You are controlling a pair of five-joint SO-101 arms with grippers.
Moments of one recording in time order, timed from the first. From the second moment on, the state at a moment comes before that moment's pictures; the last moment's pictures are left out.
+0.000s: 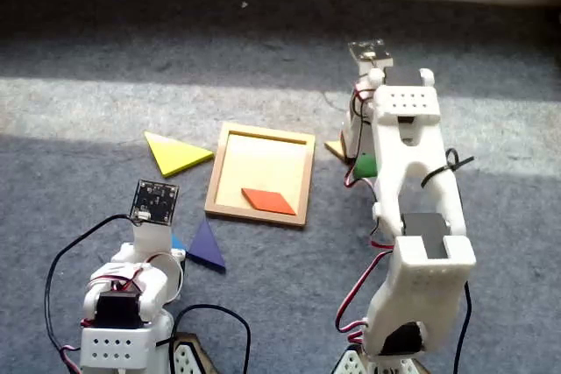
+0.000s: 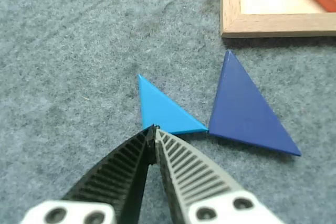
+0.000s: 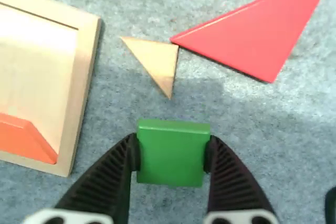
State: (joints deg) left arm -5.1 -101.8 96.0 75.1 -0.7; right arm -9.9 19.7 -12.2 83.9 12.5
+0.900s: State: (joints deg) left arm -5.1 -101.8 96.0 75.1 -0.7; right arm -35.8 29.1 -12.2 71.4 -1.1
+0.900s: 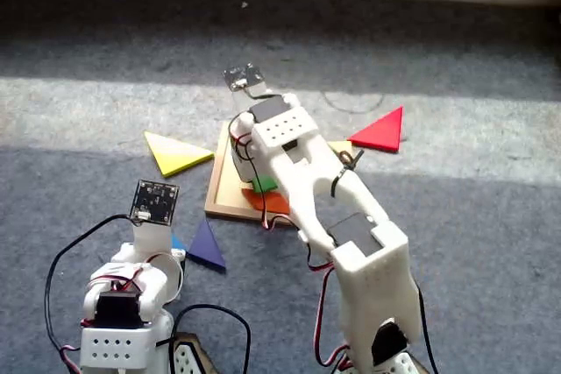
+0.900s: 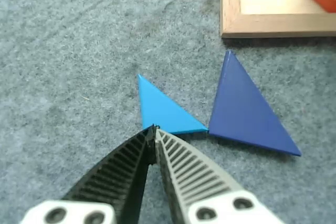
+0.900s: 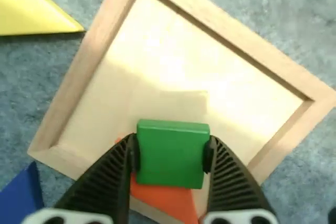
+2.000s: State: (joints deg) left arm -5.1 -101.8 96.0 75.1 -0.7; right arm -35.7 31.4 -13.0 67.4 -6.1
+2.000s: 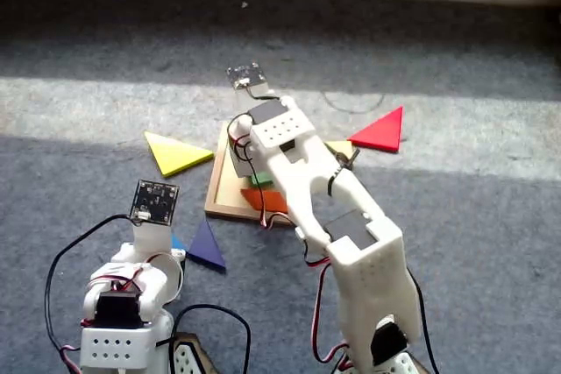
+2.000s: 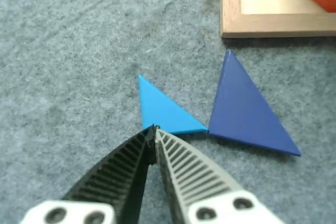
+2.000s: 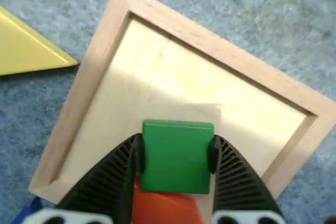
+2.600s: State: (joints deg) left arm -5.1 -101.8 96.0 75.1 -0.7; right arm -35.5 19.3 -8.1 69.2 -4.2
